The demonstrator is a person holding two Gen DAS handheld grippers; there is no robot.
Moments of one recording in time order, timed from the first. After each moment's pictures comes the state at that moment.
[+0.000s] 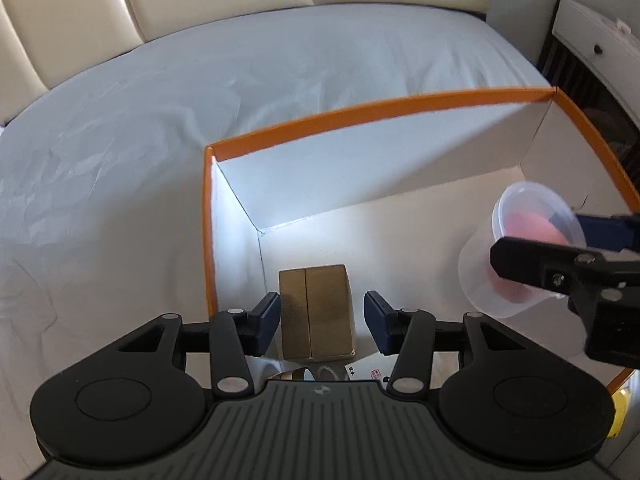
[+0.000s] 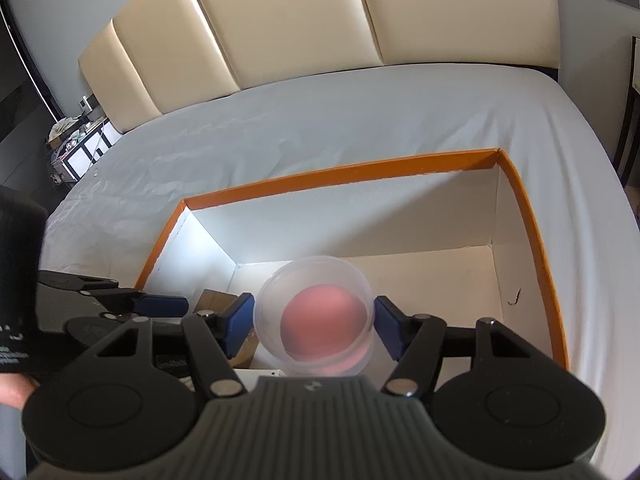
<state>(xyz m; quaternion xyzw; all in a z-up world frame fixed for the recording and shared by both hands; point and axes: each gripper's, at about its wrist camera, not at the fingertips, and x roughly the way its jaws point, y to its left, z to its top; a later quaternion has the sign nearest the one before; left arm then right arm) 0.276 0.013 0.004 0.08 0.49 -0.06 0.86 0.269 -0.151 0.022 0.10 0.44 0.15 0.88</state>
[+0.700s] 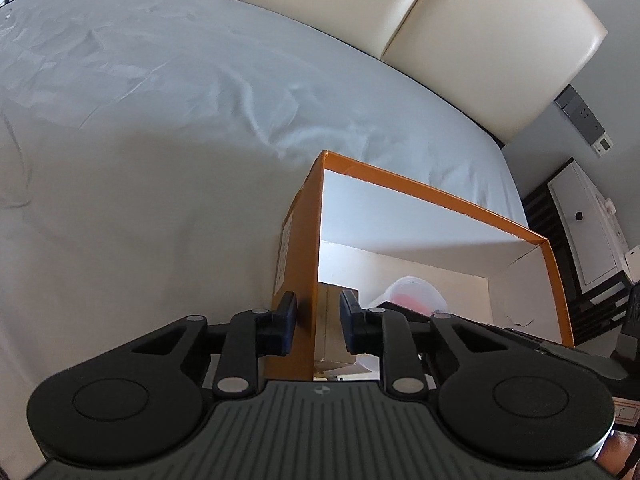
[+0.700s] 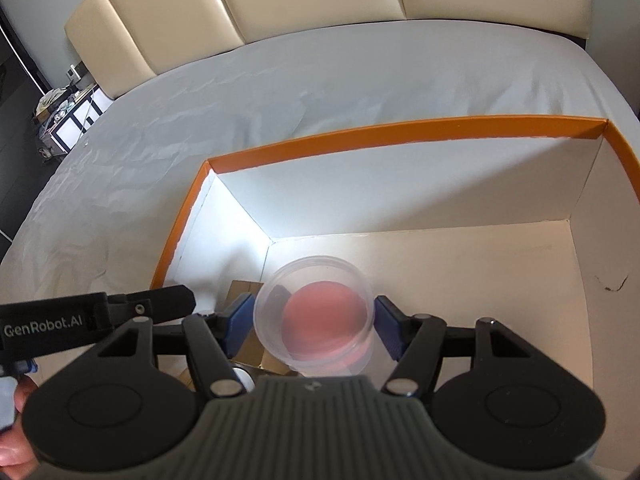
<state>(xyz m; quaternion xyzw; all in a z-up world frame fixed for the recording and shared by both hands) 0.263 0.109 0.009 -0.18 0.46 -0.06 0.87 0.296 -0.070 -0.006 0.09 0.50 0.15 0.85</state>
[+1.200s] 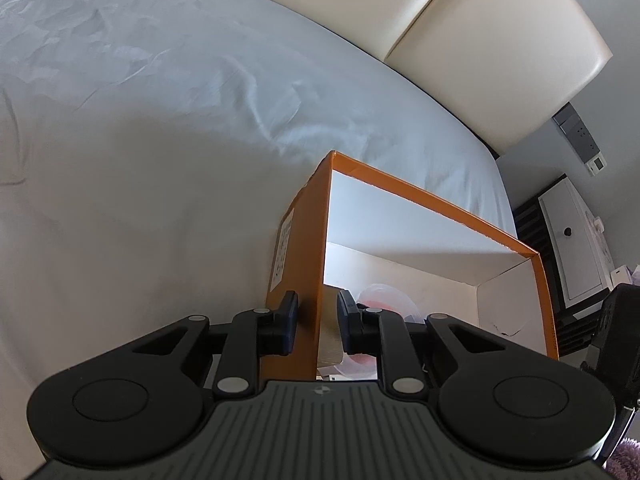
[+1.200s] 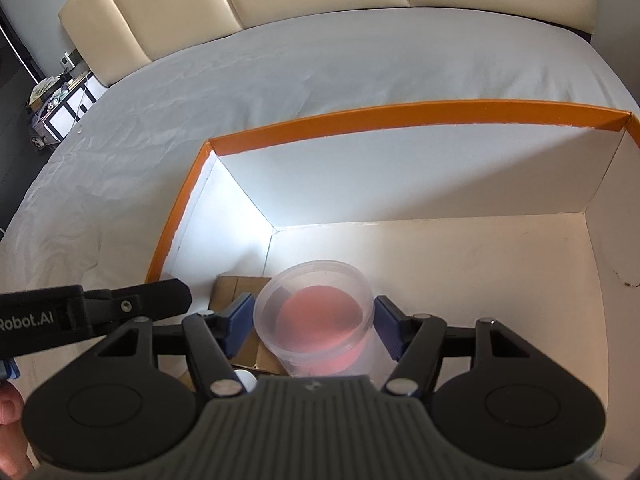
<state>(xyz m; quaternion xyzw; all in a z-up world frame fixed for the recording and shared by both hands) 0.262 0.120 0.006 -0.22 0.47 -0.07 0.85 0.305 -0.057 -0.017 0.08 0.52 0.14 0.84</state>
